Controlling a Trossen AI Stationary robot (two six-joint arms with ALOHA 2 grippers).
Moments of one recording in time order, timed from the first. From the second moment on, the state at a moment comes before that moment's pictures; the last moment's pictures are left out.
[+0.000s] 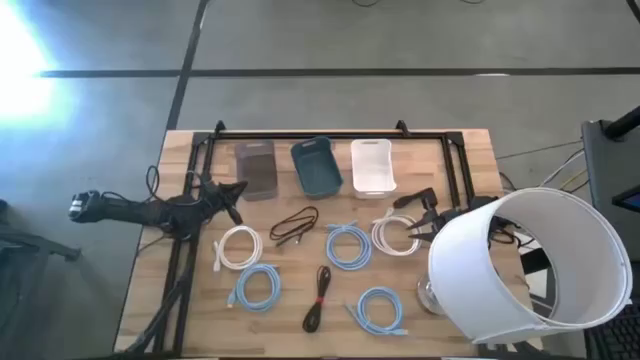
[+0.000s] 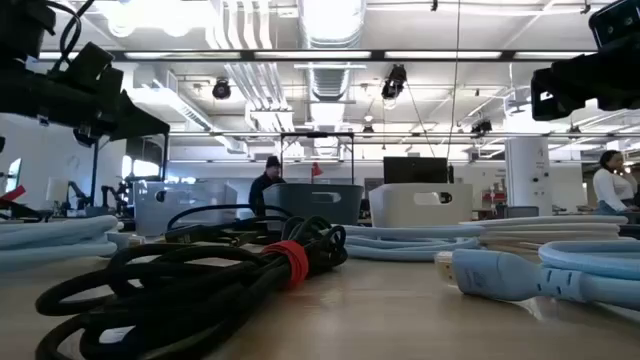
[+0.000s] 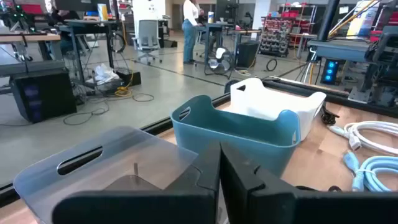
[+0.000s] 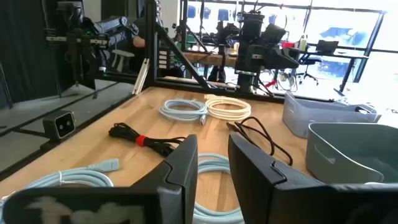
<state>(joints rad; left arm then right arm) -0.10 0.23 0.01 0.07 -0.80 -0.13 0.19 0.05 0.01 0.01 -0.03 -0.03</state>
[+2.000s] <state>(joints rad) -0.10 0.23 0.01 0.07 -0.80 -0.13 0.19 0.05 0.01 0.01 -0.03 -0.03</state>
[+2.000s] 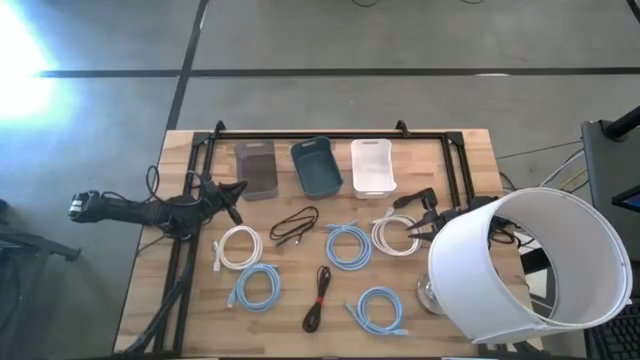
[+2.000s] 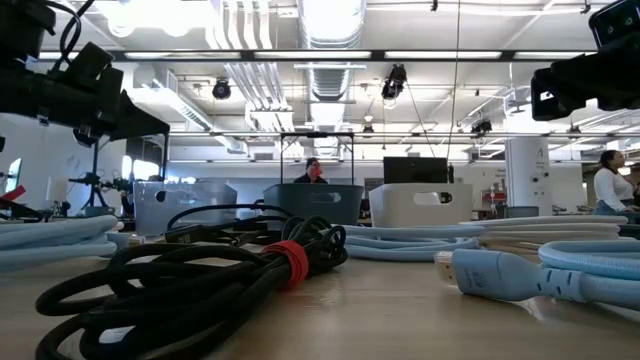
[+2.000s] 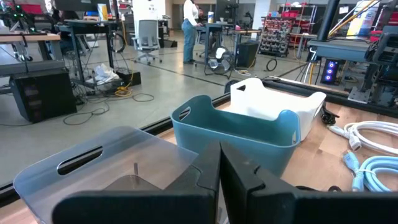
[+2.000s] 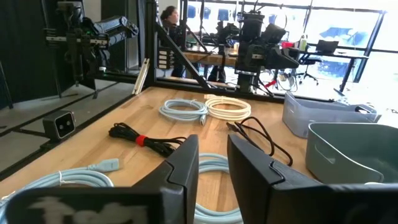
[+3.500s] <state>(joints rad) -0.10 0.23 0.01 0.07 -0.80 -0.13 0.19 0.05 0.01 0.01 -0.03 -0.03</state>
